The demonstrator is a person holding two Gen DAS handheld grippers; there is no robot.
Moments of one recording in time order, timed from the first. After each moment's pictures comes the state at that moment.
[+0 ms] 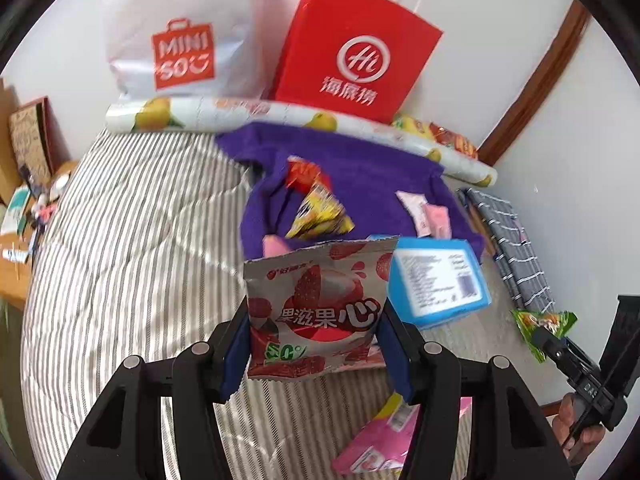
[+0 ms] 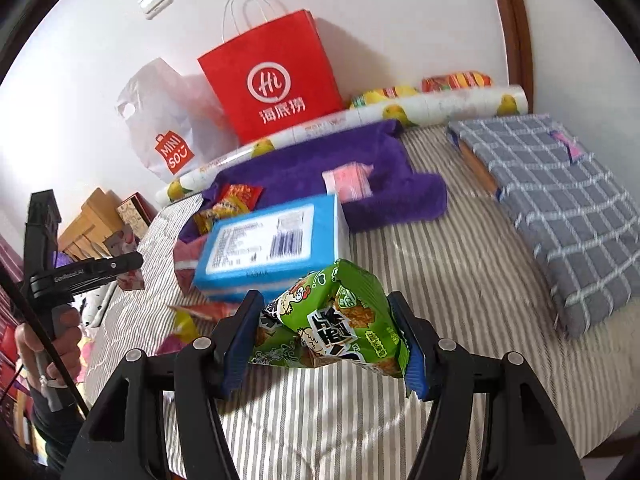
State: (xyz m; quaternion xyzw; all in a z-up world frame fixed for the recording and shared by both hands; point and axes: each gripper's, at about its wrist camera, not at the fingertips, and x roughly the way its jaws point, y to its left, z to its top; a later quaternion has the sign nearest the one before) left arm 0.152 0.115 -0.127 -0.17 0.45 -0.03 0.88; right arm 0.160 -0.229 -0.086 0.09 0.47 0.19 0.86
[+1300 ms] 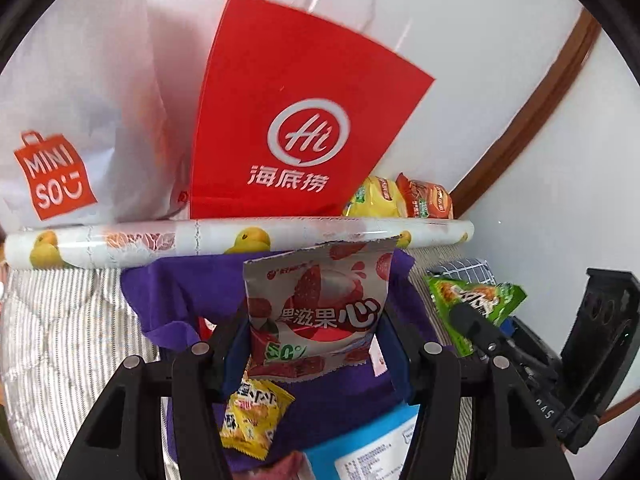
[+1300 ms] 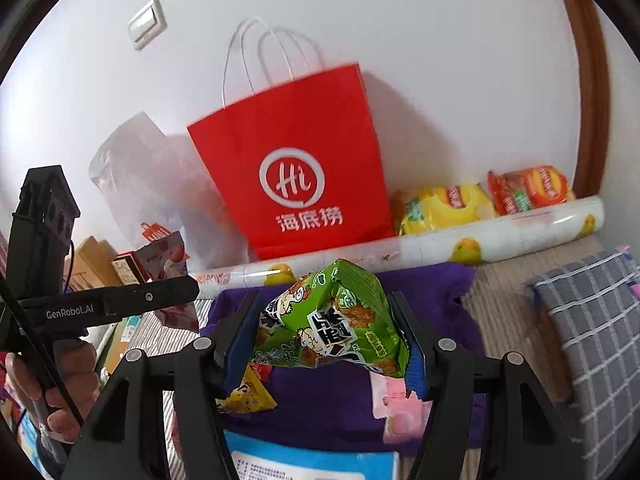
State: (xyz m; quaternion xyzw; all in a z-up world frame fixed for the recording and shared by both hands) left arm 0.337 0.100 -0.090 -0.18 0.44 -0.10 0.87; right arm 0.357 -0.140 -0.065 0.08 0.41 0.22 0.88
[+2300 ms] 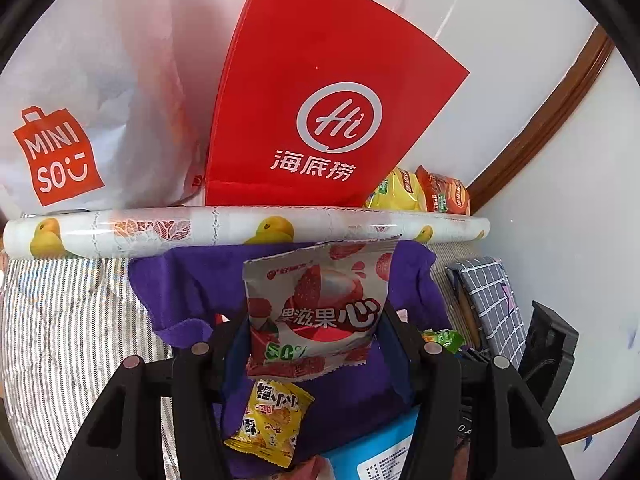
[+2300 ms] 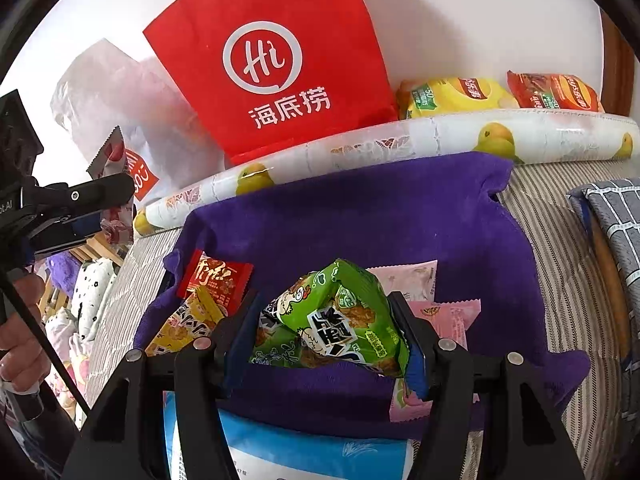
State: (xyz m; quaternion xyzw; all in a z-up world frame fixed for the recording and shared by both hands) left arm 0.342 0.112 -0.103 -0.19 0.45 -0.09 0.87; right arm 0.360 -0.129 -0.152 0.08 0.51 0.23 0.82
